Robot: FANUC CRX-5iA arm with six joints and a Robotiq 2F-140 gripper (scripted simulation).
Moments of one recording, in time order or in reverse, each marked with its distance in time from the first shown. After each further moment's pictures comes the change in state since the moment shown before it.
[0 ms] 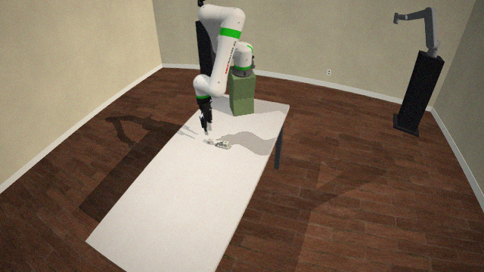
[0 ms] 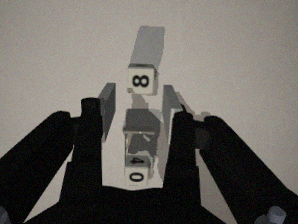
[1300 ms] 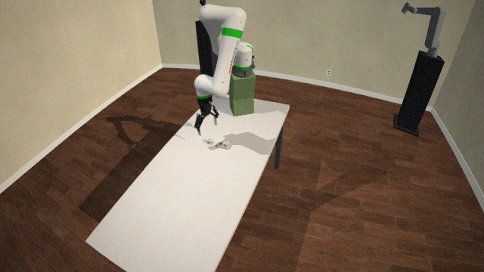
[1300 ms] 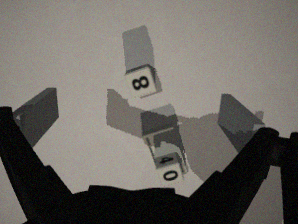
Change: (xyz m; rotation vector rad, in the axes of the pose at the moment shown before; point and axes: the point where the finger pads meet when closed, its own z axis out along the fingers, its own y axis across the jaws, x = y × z) arm 0.000 0.000 -0.002 -0.001 0.031 0.362
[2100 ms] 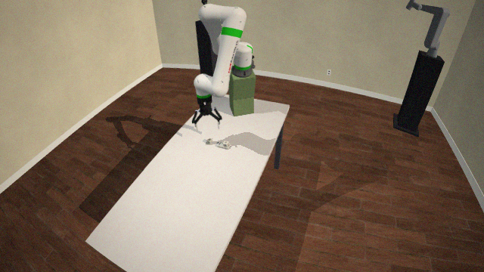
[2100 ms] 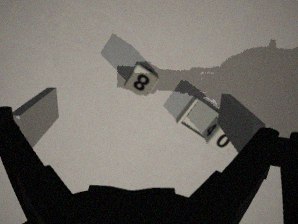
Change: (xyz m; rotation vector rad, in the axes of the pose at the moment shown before) arm 0.001 0.000 -0.003 -0.003 -0.003 0.657
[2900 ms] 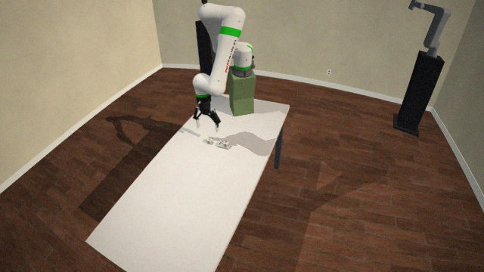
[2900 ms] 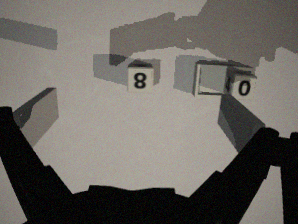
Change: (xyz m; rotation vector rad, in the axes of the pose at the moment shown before) arm 0.000 0.000 -0.003 -0.024 -0.015 0.559
